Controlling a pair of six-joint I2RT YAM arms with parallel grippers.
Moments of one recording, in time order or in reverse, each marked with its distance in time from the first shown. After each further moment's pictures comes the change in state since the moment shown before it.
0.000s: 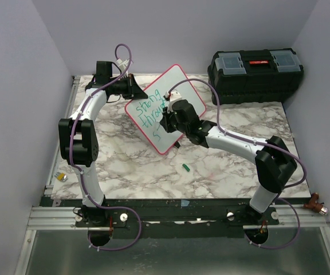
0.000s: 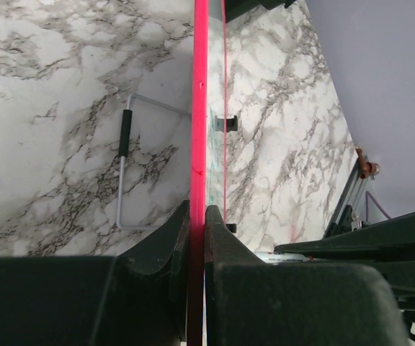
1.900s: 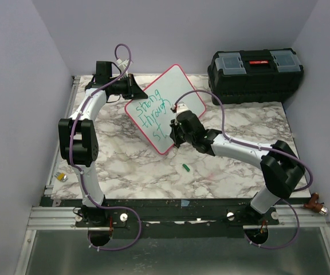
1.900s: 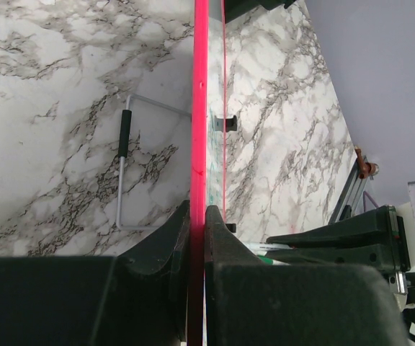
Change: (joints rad) left arm 0.002 0.000 0.000 0.000 0.001 -0.001; right arm 0.000 -0.084 -0.188 -0.057 0.031 0.042
